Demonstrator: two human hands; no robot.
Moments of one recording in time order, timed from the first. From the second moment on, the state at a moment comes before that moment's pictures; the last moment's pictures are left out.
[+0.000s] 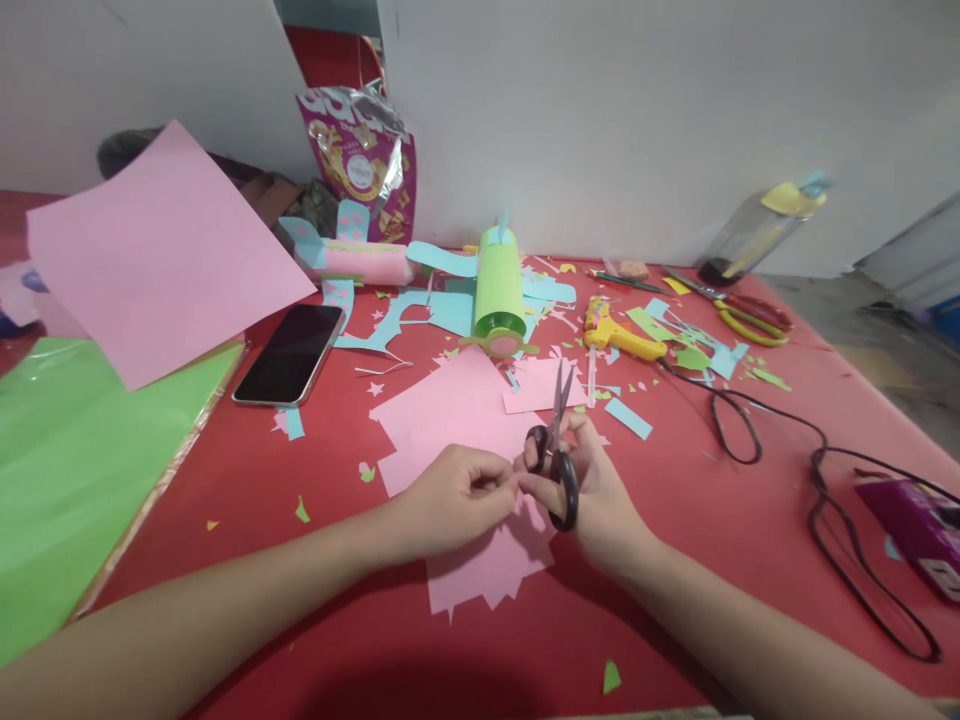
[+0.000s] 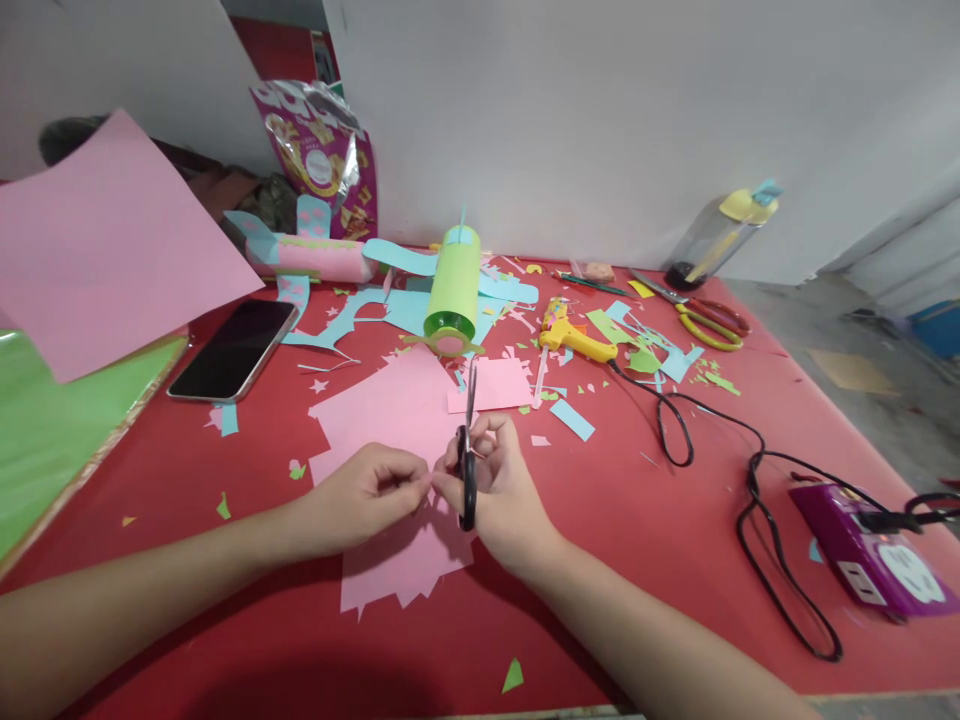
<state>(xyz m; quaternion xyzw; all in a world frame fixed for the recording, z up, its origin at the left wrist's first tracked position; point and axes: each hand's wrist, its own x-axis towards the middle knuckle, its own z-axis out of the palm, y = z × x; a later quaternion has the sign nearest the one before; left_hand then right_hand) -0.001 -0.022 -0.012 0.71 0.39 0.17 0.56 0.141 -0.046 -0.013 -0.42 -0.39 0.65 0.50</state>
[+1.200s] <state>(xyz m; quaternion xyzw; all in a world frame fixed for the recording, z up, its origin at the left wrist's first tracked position) -0.002 -0.018 -0.014 0.74 0.40 0.18 0.51 0.142 -0.044 -0.017 -0.46 -0.38 0.62 0.51</state>
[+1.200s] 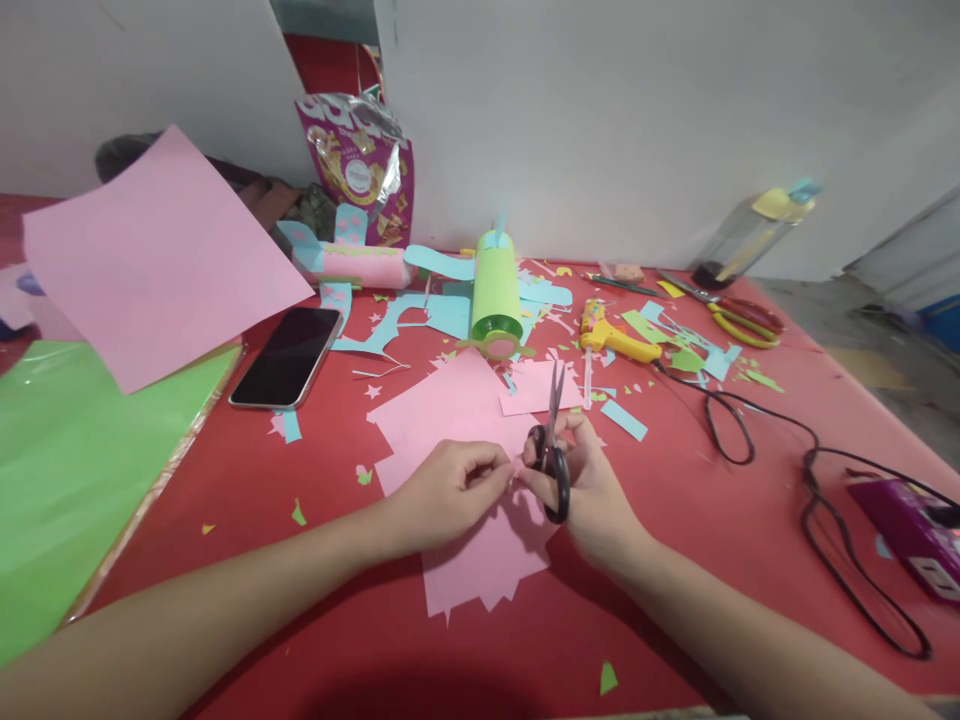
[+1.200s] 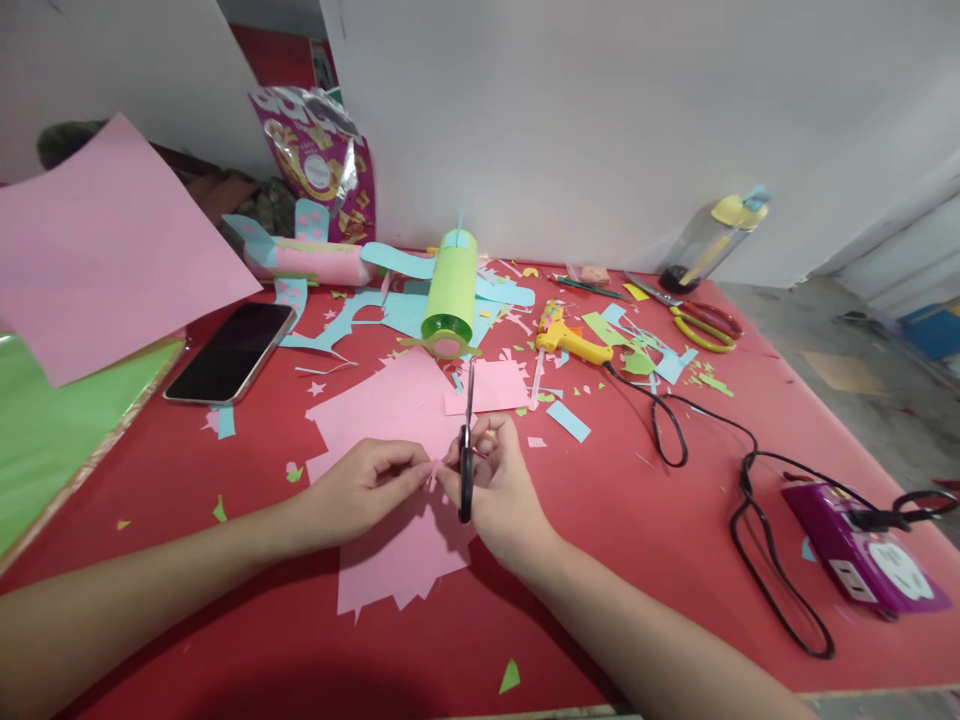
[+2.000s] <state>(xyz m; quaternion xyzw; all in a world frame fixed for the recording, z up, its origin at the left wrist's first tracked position) -0.015 0.016 0.036 0.74 0.45 0.23 0.44 0.151 -0.048 -0.015 -0.29 -0.47 0.74 0.39</state>
